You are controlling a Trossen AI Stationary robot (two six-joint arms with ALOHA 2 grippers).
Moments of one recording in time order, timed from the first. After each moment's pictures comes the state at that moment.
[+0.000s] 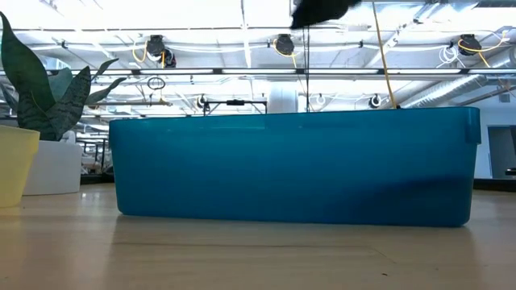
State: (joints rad) left arm -0.99 1.48 1.23 -1.07 0.01 -1.96; right arm 0.18 1.35 1.11 -0.35 0.39 -0.03
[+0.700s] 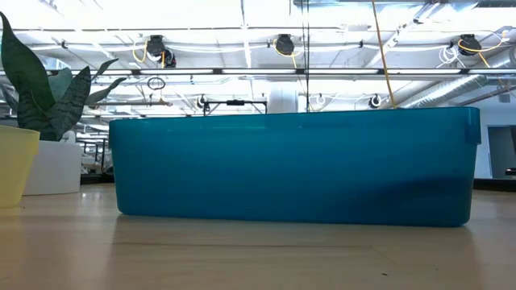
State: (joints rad) left arm -0.94 1.71 1.08 -1.03 0.06 -1.85; right arm 0.58 1.63 1.45 -0.52 0.52 0.38
